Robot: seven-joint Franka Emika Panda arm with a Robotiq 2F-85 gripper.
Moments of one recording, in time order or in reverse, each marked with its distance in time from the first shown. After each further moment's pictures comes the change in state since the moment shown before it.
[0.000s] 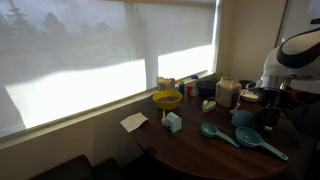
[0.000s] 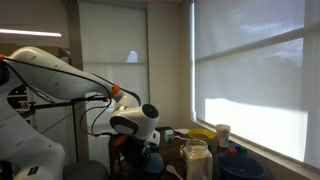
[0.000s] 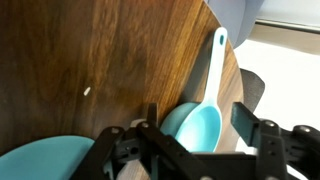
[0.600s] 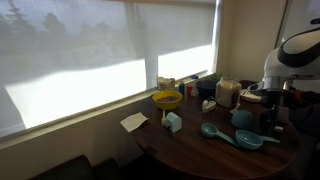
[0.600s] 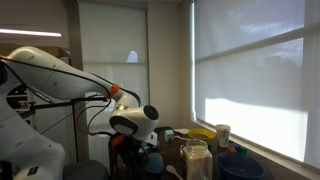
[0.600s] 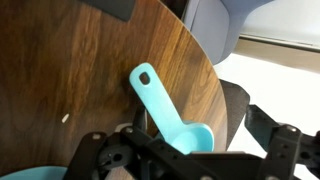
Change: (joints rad) arm -0.005 -0.009 -0.005 0.000 -0.012 -0.102 -0.010
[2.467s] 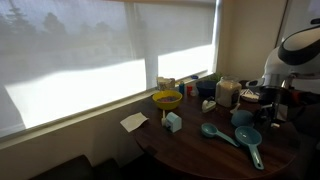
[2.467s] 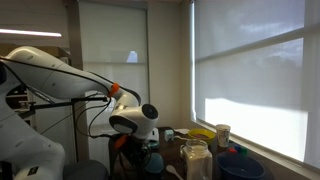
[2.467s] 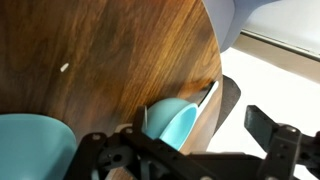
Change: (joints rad) arm 0.003 -0.008 0.006 0.001 0.064 0.060 -0.164
